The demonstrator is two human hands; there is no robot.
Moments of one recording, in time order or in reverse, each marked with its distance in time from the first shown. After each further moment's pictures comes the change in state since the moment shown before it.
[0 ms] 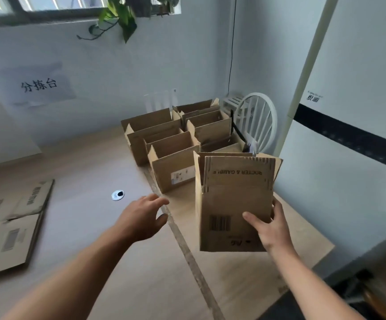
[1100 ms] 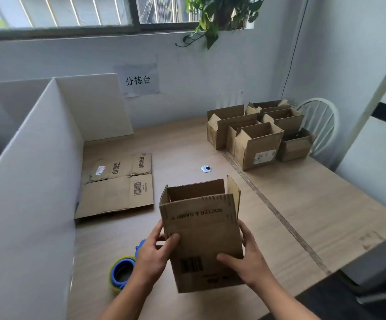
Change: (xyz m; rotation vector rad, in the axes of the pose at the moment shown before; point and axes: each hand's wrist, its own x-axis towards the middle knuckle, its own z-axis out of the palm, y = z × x) left_hand -0.366 -0.215 0.026 -1.197 0.251 -0.508; right_hand -0.336 0.015 0.286 -0.164 -0.439 -0.161
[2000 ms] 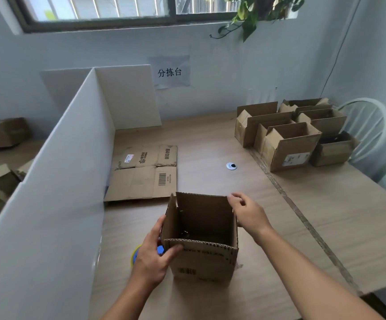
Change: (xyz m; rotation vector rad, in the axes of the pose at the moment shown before) left_hand -0.020 -0.031 -0.041 0.269 0.187 0.174; right_hand 0.100 -0.065 0.026 -0.099 0.039 0.053
